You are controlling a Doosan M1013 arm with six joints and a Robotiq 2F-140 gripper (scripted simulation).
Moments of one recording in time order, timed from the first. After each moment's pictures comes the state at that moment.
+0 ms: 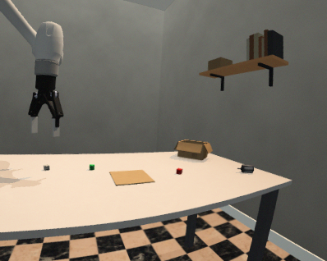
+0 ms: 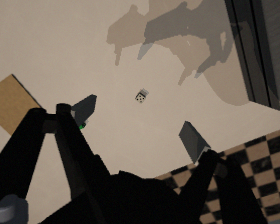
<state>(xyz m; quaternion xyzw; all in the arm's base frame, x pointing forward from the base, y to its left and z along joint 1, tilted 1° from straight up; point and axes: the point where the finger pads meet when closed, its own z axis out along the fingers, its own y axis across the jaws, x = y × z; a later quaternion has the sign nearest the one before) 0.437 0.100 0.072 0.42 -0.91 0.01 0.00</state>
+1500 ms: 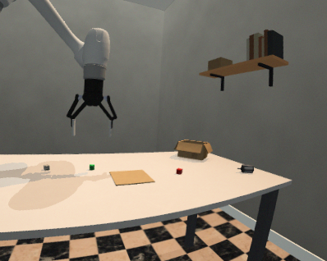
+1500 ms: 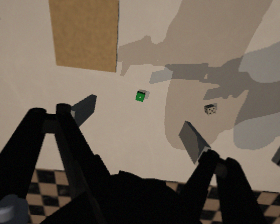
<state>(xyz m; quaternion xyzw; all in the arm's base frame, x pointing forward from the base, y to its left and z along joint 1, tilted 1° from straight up) 0.624 0.110 0.068 0.68 -0.73 0.01 0.01</state>
